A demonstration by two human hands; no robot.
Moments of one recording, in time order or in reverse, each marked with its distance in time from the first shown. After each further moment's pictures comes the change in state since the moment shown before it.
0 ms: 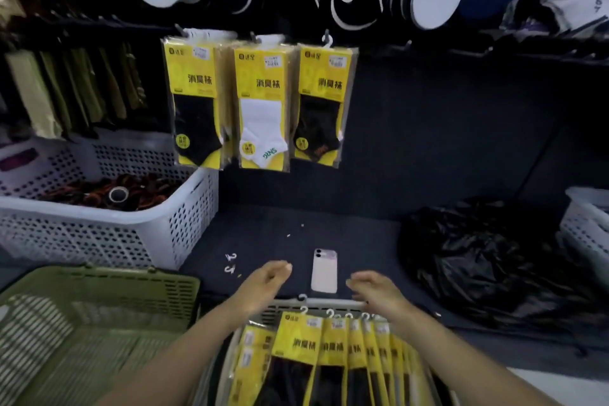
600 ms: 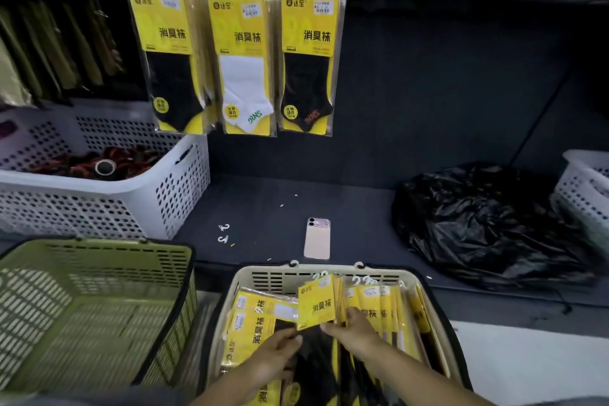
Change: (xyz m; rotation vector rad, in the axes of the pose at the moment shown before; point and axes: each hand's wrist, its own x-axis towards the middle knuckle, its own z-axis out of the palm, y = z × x) left_hand -0.047 -0.113 0.112 -0.320 -0.212 -0.545; right_hand -0.005 0.122 0.039 -0.118 -0.129 0.205
